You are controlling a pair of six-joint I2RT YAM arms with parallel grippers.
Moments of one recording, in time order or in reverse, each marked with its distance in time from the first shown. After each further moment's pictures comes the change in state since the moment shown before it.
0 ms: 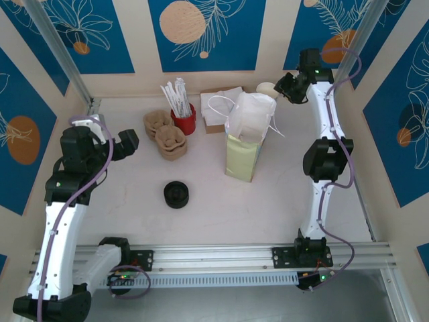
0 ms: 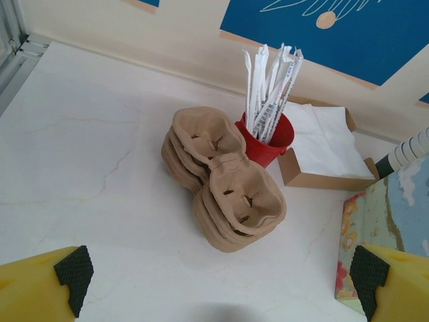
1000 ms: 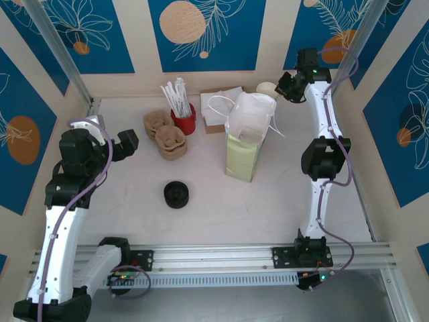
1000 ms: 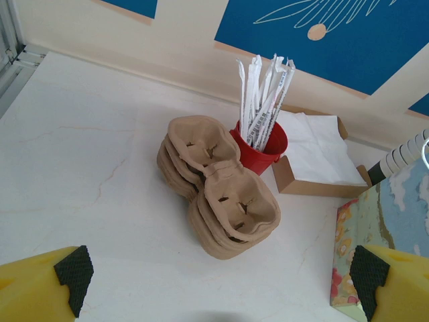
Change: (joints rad) left arm 0.000 -0.025 -0.026 0.035 0.003 -0.007; right arm 0.008 0.032 0.050 -0.008 -0.002 -0.008
